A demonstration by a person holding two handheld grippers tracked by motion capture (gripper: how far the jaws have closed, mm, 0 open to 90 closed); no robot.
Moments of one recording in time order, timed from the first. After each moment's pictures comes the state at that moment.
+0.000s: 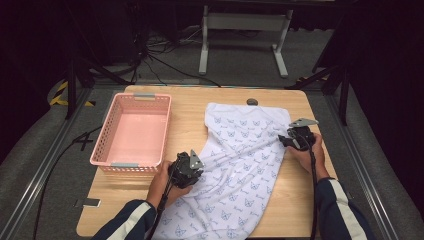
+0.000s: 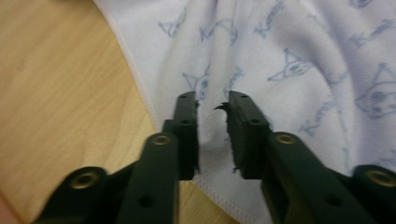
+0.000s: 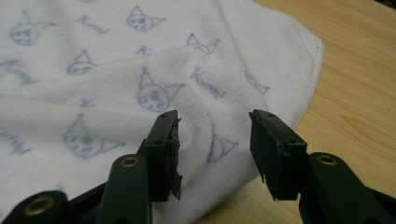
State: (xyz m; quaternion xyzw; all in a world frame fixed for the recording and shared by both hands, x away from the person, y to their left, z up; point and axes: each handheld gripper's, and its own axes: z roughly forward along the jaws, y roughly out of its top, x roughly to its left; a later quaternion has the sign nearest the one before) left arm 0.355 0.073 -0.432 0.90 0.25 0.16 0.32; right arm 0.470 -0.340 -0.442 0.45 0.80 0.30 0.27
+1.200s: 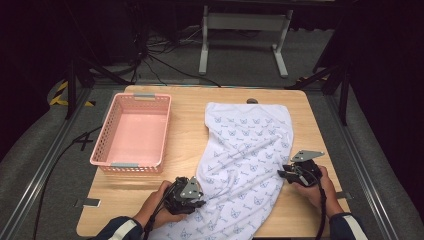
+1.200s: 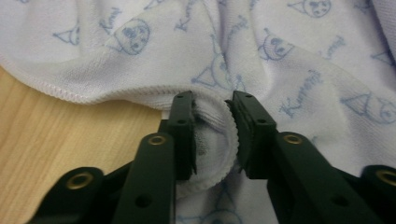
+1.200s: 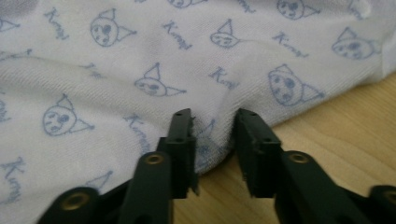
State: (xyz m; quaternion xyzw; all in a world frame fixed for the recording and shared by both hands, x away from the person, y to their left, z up) left arm 0.316 0.084 -0.460 0.93 0.14 0.07 0.33; right arm 0.367 -0.323 -0.447 0.39 0.86 0.29 0.18
